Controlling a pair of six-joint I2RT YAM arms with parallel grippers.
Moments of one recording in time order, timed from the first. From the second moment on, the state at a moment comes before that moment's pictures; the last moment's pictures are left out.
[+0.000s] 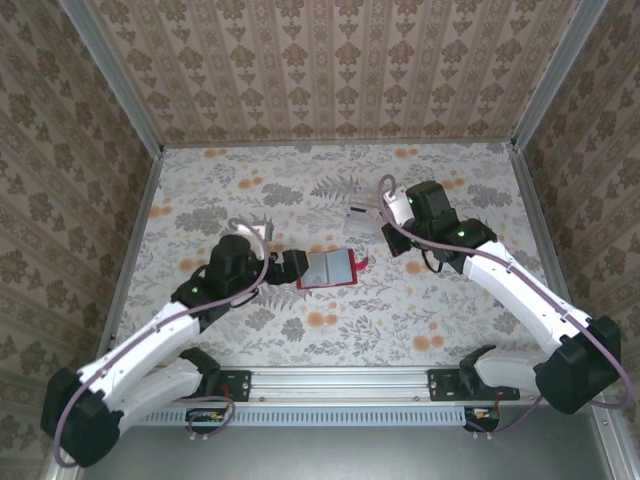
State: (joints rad) left arm -0.66 0.84 0.54 -0.18 0.16 -0.59; right arm 0.47 1.23 1.06 -0.60 -0.03 -0.11
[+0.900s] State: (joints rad) left arm -0.64 0.55 0.34 -0.27 0.11 -0.62; right arm 0.39 1.56 1.15 -0.60 0.23 -0.91
